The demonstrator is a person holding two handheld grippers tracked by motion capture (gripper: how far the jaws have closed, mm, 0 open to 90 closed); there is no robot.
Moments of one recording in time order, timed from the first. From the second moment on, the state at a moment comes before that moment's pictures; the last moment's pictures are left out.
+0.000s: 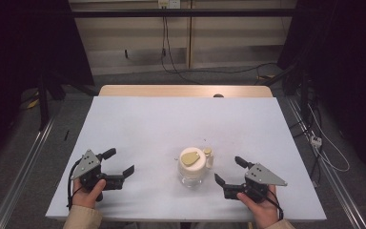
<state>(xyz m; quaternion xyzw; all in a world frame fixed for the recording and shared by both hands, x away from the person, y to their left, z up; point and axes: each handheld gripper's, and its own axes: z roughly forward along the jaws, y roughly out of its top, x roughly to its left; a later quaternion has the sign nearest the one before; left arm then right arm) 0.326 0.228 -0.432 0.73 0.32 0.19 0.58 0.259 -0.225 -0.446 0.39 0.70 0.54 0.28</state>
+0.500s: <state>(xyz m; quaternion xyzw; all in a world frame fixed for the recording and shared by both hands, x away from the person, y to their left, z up) 0.326 0.226 -0.433 0.73 0.31 0.19 0.57 0.262 -0.202 -0.446 0.37 0.70 0.55 0.26</state>
